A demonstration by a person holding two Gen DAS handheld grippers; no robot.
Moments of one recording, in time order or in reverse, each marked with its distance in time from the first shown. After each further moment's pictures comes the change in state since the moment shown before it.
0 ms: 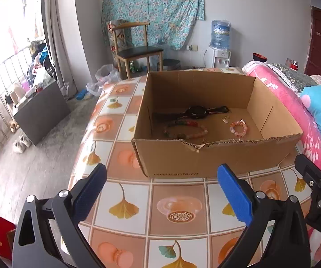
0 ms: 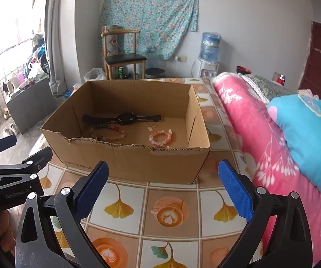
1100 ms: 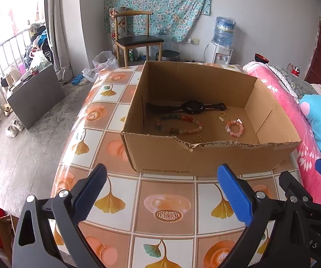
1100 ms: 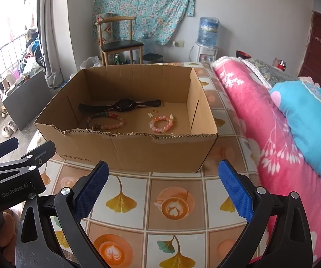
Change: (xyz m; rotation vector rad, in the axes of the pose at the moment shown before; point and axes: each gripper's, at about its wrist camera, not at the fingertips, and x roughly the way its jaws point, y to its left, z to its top) left arm 0.013 -0.002 0.006 -0.073 0.063 -0.048; right arm 0.013 0.009 0.000 0.025 0.098 -0.004
